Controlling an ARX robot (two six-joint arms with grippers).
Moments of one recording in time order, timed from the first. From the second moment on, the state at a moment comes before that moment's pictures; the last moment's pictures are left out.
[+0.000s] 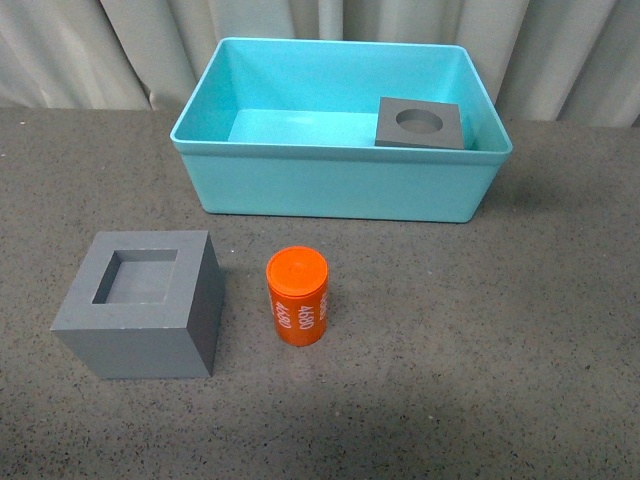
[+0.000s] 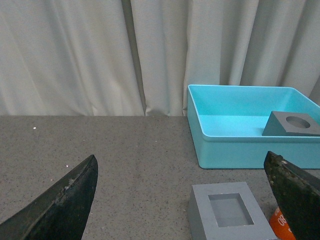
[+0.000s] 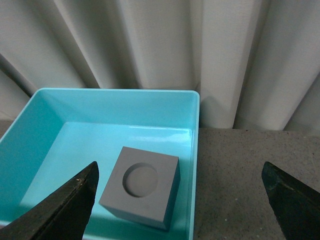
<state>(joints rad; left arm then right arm) 0.00 0.00 0.02 0.00 0.00 0.00 0.22 1.66 0.92 0.39 0.01 0.12</state>
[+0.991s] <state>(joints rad) -0.07 0.11 0.07 -0.12 -0.22 -0.10 0.10 1.14 0.19 0.95 0.10 0.00</state>
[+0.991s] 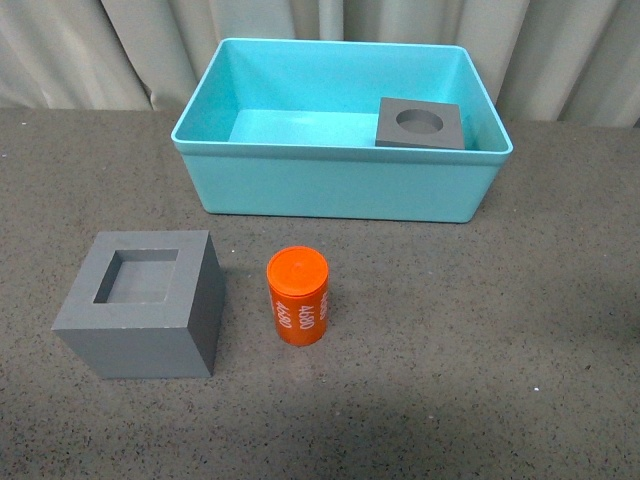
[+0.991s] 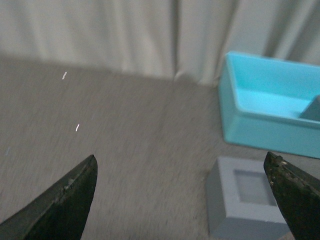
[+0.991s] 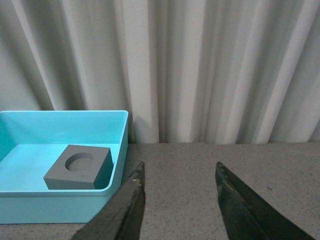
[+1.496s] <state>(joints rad) -0.07 1.27 0.41 0.25 0.01 -0.24 0.10 1.14 0.19 0.95 0.10 0.00</state>
